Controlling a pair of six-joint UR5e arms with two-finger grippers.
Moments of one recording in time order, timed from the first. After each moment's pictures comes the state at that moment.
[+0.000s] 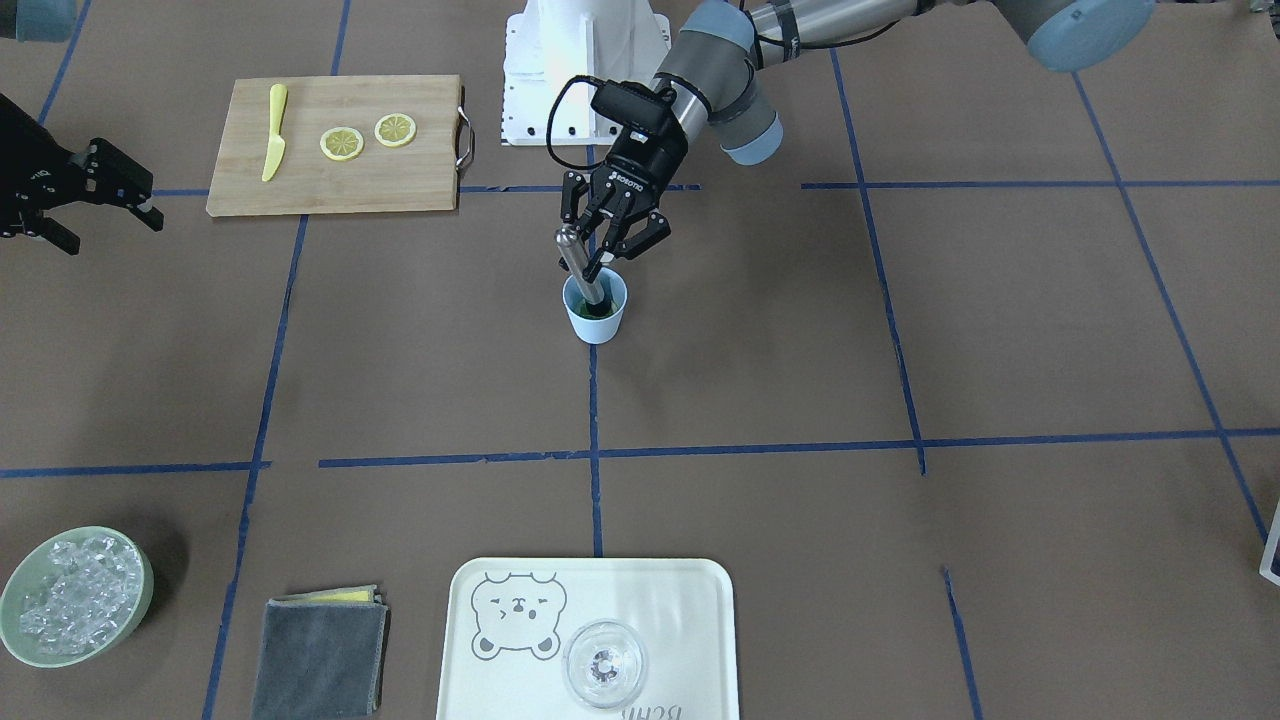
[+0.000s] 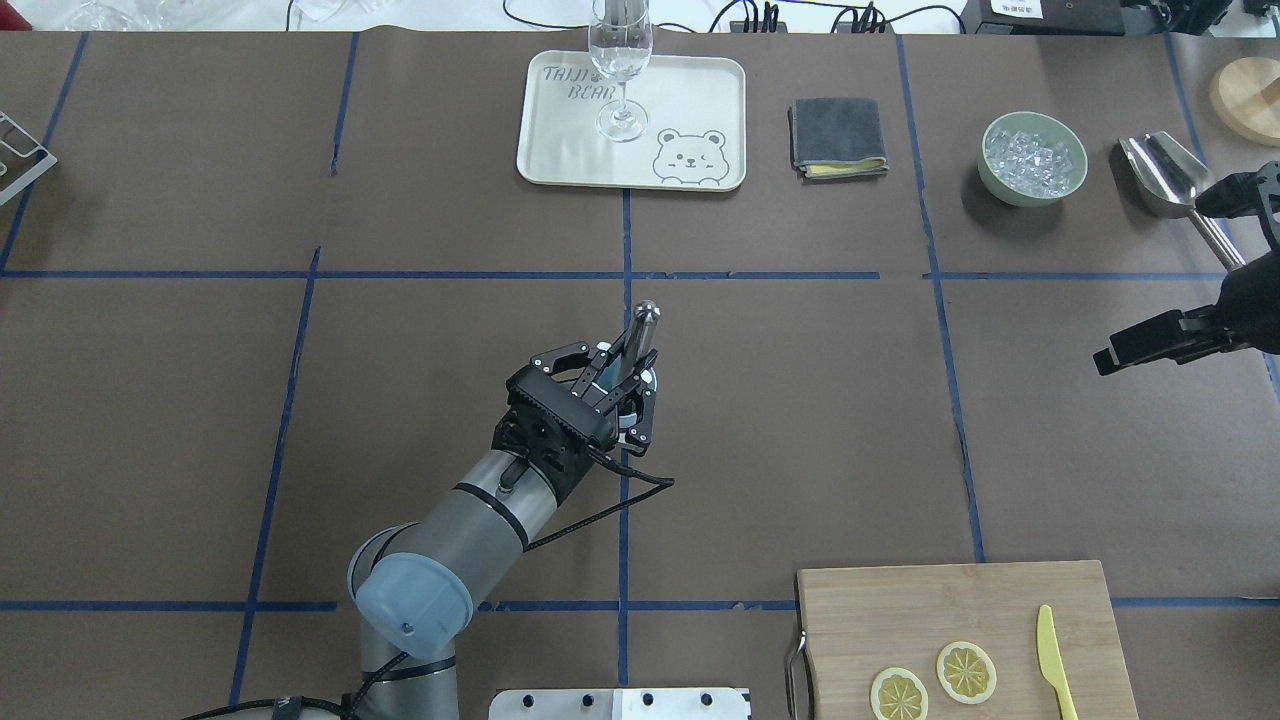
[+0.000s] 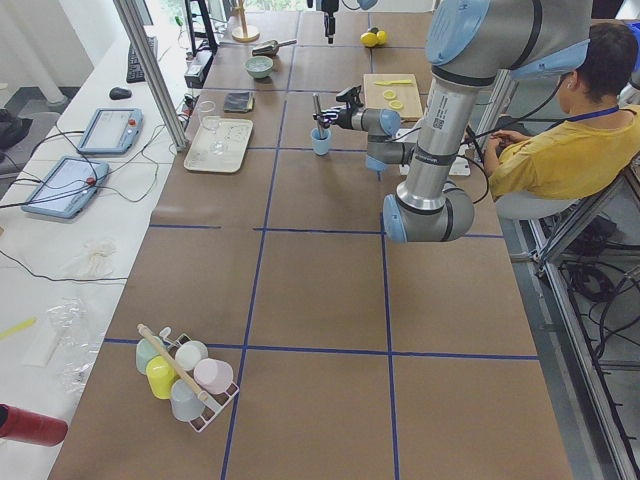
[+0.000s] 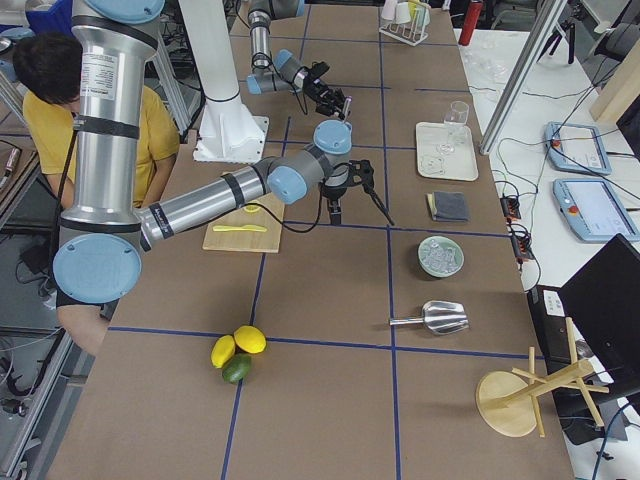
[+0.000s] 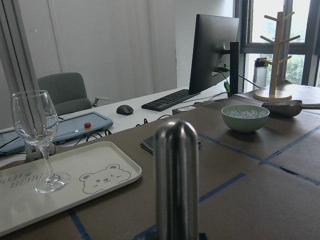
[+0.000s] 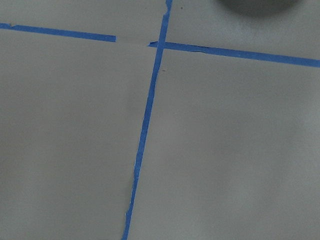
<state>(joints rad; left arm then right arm) -0.19 -2.17 -1.47 -2.87 -0.85 -0.42 1.04 -1.69 2.08 -1.32 2.33 0.64</state>
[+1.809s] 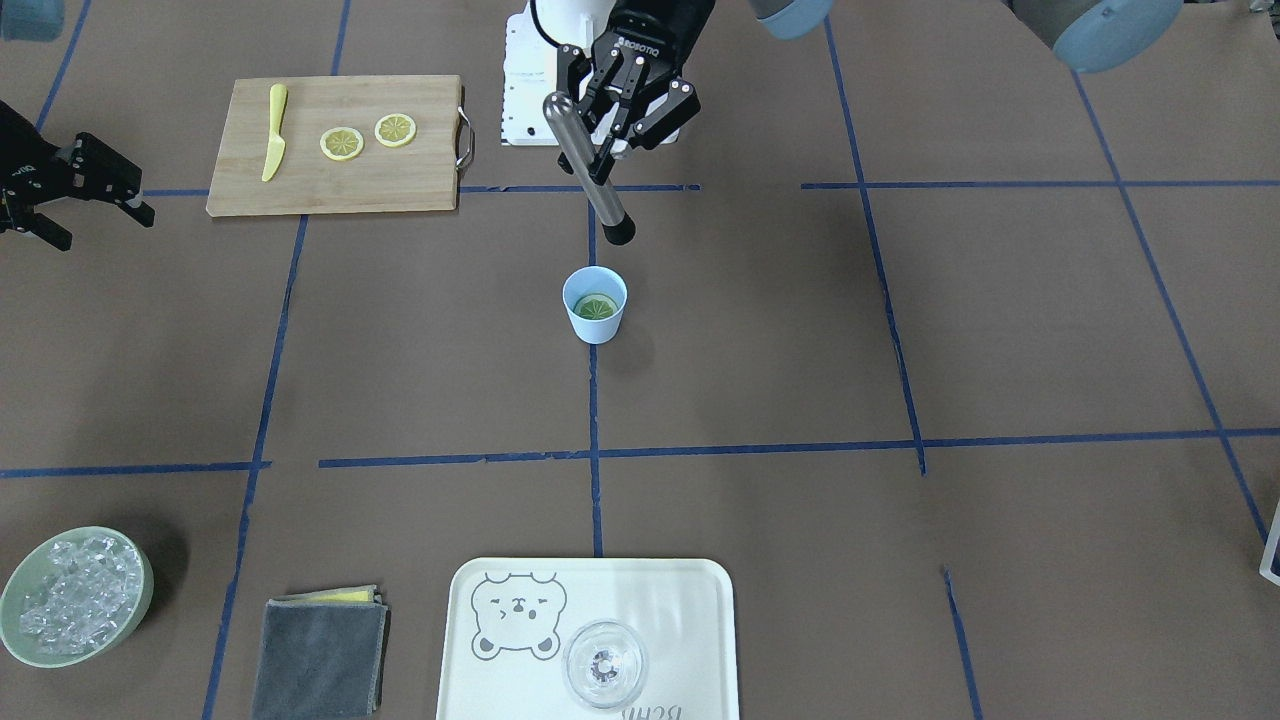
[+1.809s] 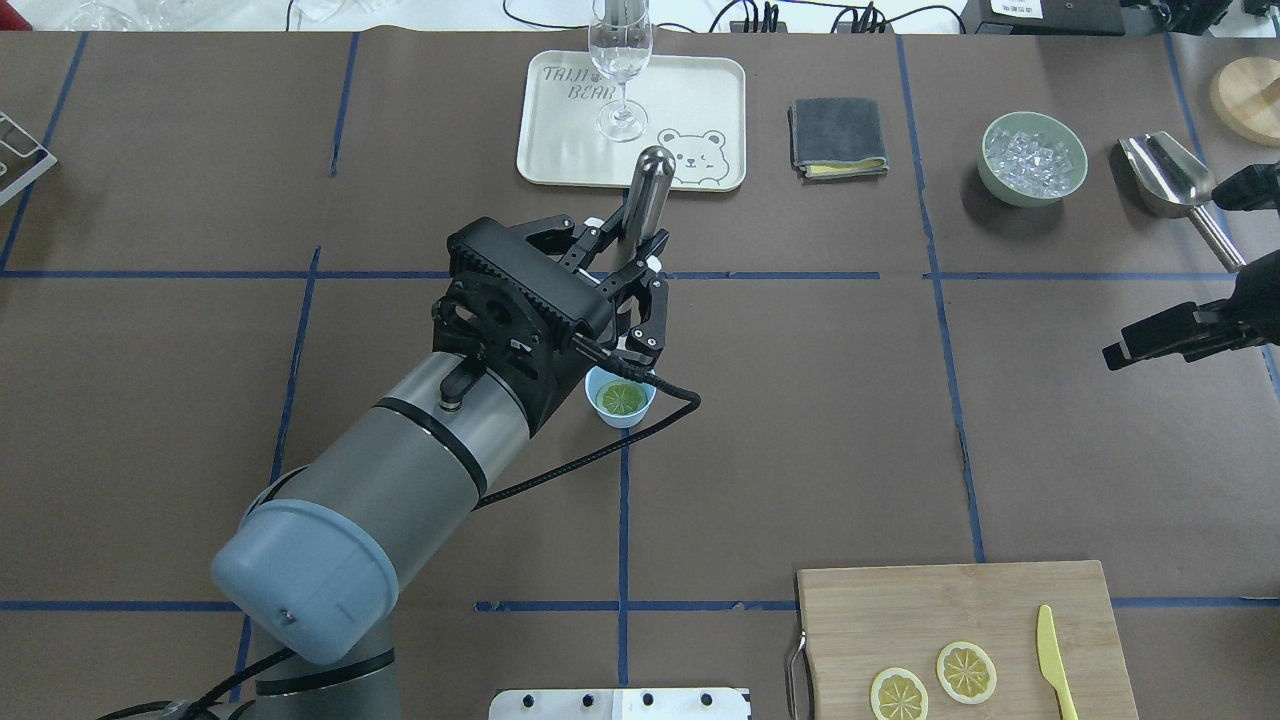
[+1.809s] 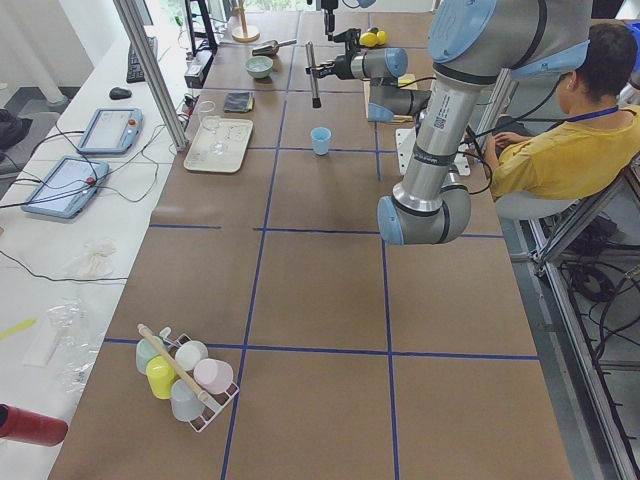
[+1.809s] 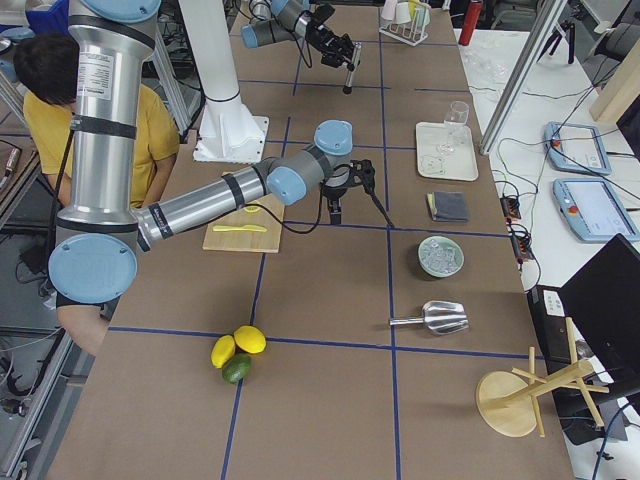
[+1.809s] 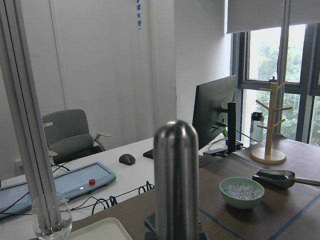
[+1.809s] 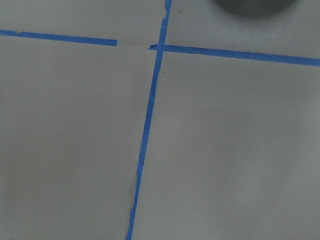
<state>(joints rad) -0.29 -2.13 -1.96 -2.25 -0.91 -0.40 1.07 -1.69 2.08 -1.32 2.36 0.64</state>
